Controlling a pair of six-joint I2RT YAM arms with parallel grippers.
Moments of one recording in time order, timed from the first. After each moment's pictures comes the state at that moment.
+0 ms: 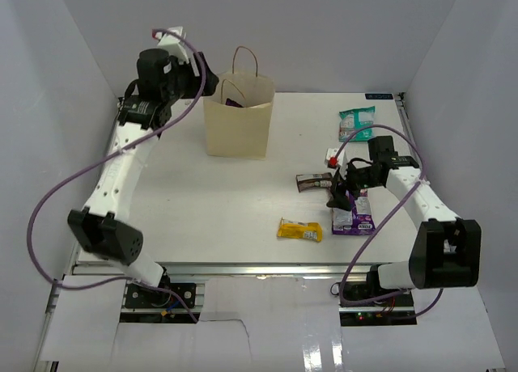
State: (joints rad) left arm -0.24 1.69 1.91 -0.48 0.14 -0.26; right arm 0.08 1.32 0.95 -0.73 -0.84 -0.97
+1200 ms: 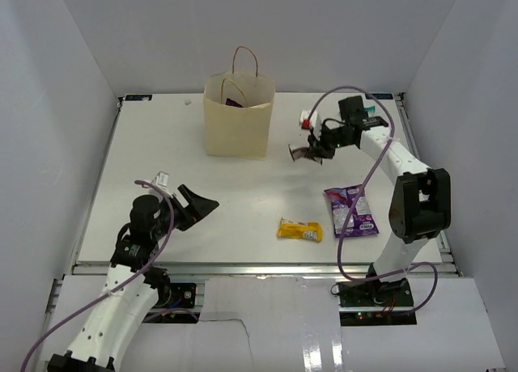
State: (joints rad) left arm -0.23 0.46 0.38 -0.31 0.34 -0.87; right arm 0.23 1.75 1.36 -0.67 -0.73 -1.02
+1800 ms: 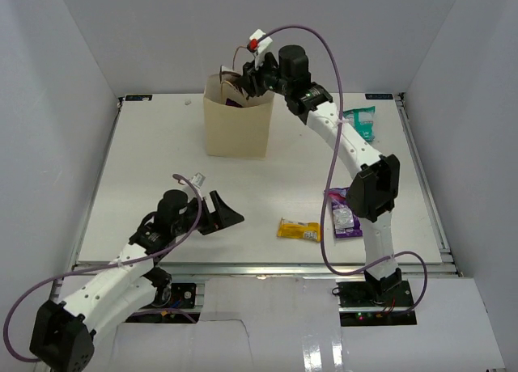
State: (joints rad) left arm -0.49 0.74 0.38 -0.11 0.40 -0.86; right arm 0.57 2.10 2.20 -0.19 -0.37 -0.15
